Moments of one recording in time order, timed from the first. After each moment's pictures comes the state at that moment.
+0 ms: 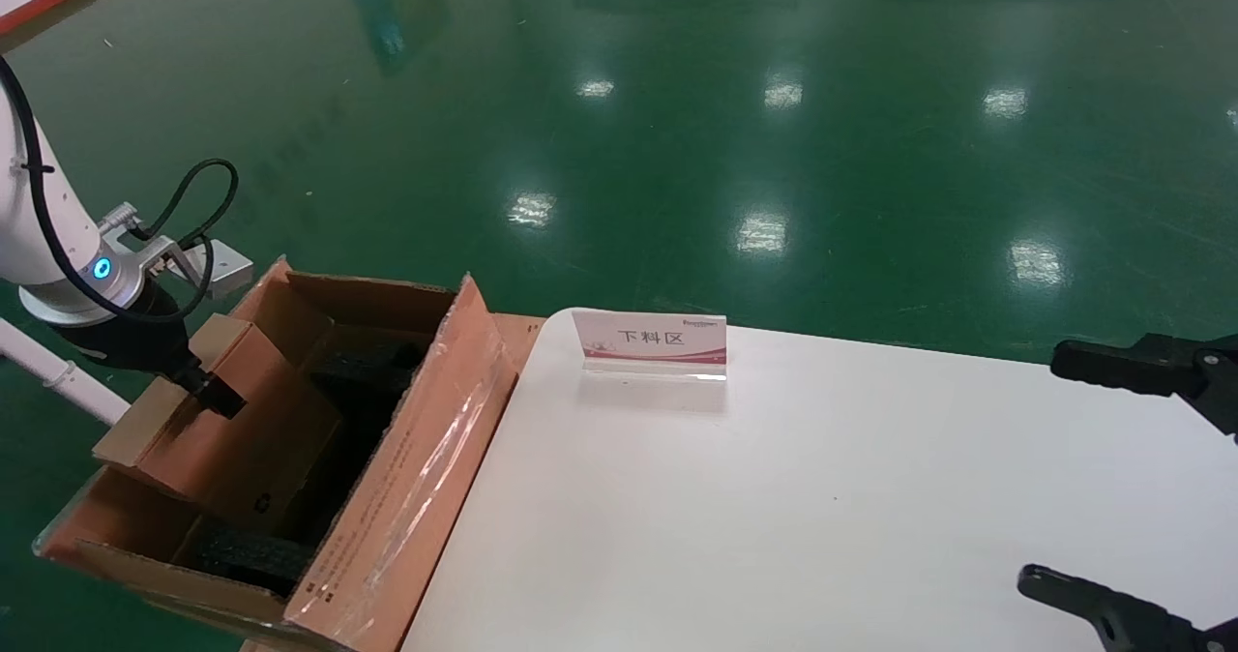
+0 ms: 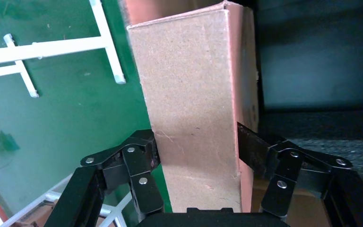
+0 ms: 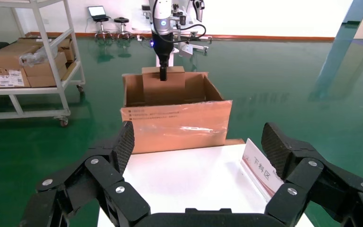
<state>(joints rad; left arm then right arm) -2.17 0.75 2.26 -0.61 1.42 1.13 -1.18 1.08 -0.60 -0.30 1.28 -0.72 -1.49 0.18</state>
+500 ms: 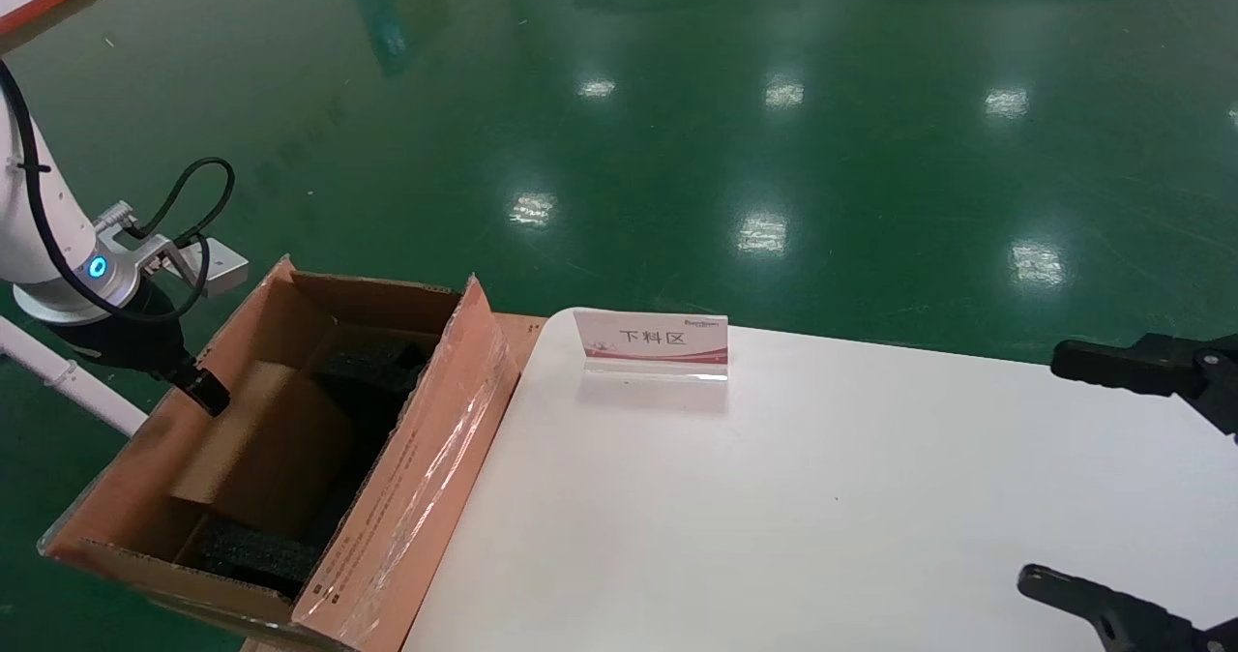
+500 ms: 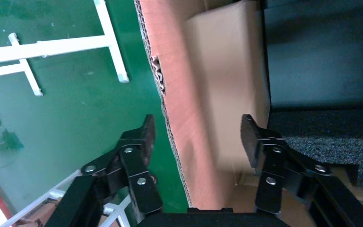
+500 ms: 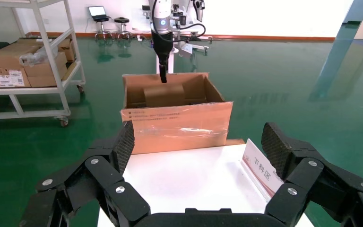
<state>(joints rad) -2.17 0.75 2.26 -0.62 1.42 1.13 -1.18 1.08 -0.60 -0.30 1.28 -0.72 -1.49 0.18</state>
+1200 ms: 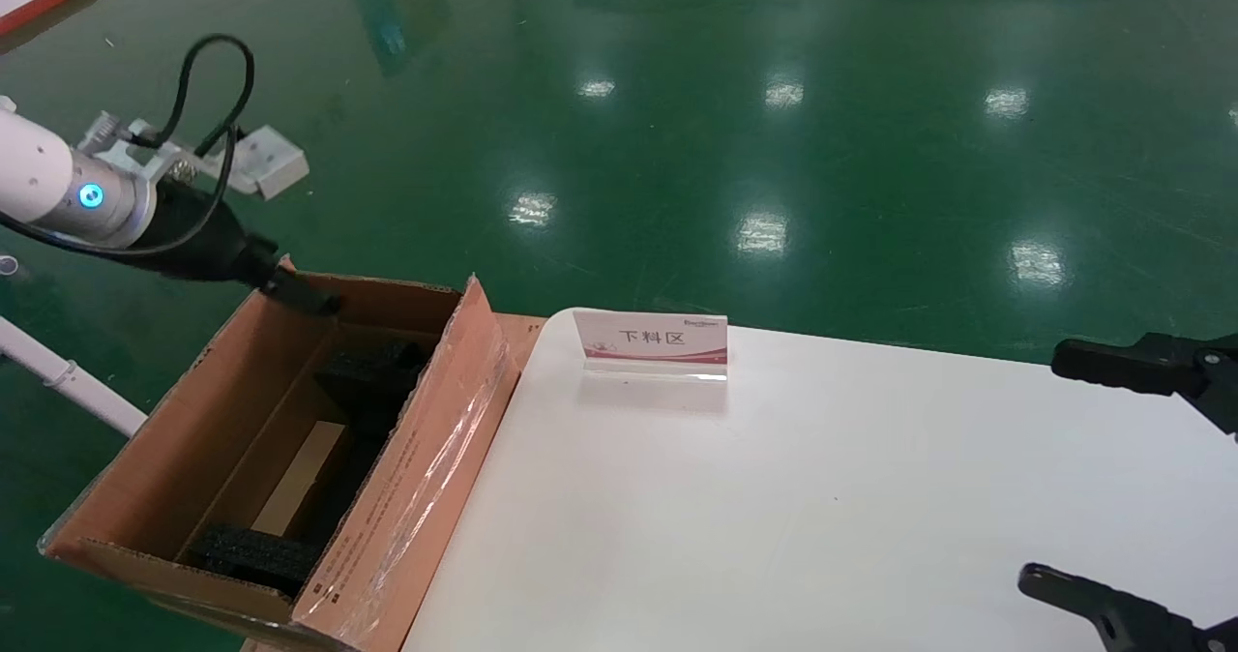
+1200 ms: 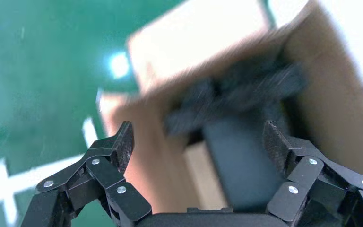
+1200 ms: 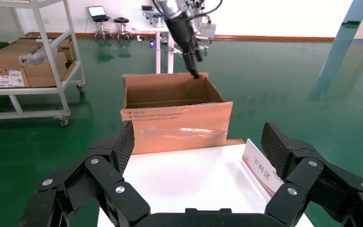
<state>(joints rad) -2.36 0.55 2.12 -0.96 1.31 0.93 -1.04 1.08 -0.60 -0.30 1.28 -0.72 -1.49 0.18</state>
